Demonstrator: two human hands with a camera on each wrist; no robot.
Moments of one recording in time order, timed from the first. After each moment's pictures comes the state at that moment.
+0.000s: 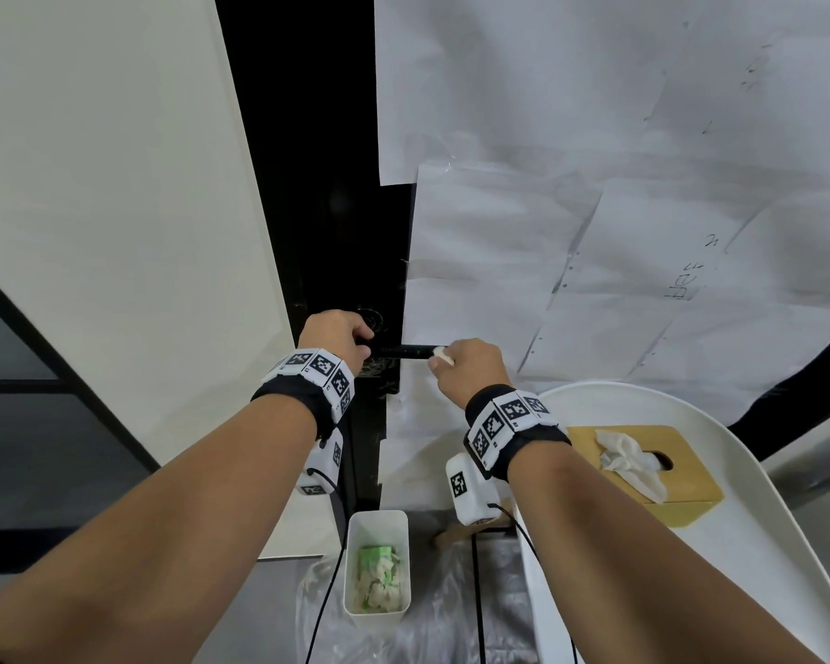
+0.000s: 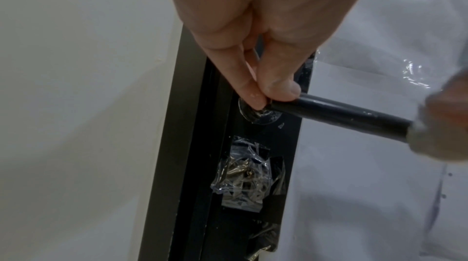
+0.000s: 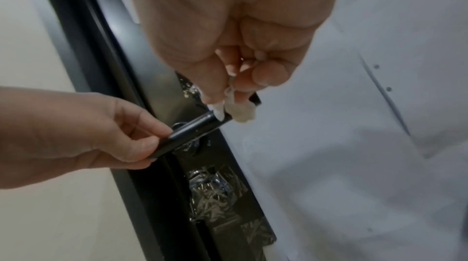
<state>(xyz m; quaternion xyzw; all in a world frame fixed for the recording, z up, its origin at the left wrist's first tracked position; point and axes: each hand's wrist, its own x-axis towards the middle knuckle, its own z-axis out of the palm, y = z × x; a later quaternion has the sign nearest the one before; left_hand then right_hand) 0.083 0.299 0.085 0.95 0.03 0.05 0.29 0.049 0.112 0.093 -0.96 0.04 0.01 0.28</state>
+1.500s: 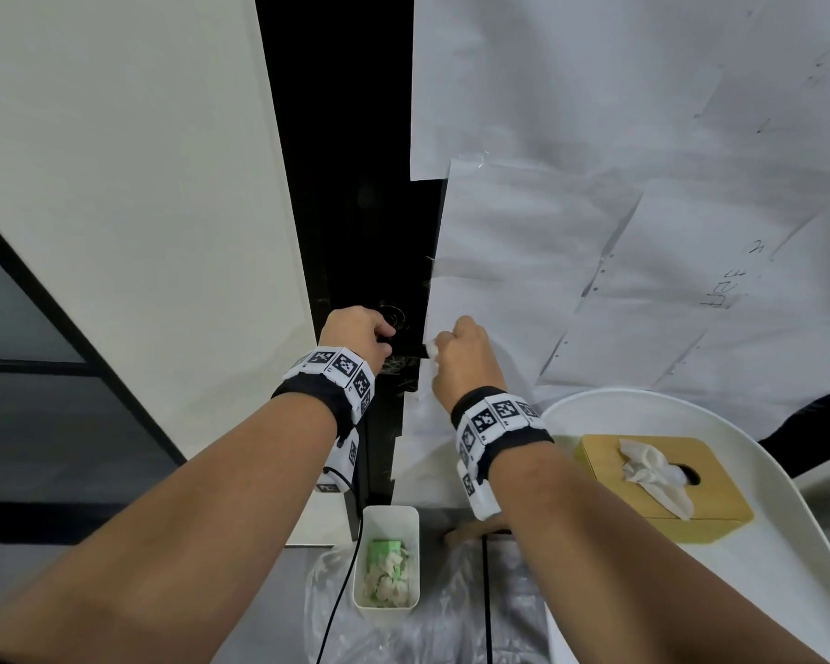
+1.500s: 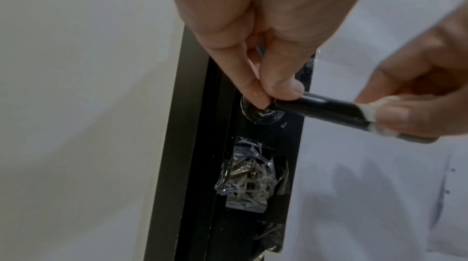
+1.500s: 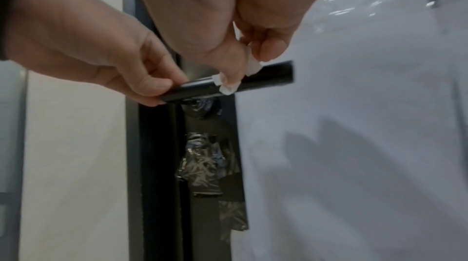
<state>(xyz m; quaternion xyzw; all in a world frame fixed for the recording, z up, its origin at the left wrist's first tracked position) 0.081 0.298 0.089 0.95 0.05 0.05 0.30 0.051 0.145 0.088 -0.98 -0.10 -0.08 0.12</state>
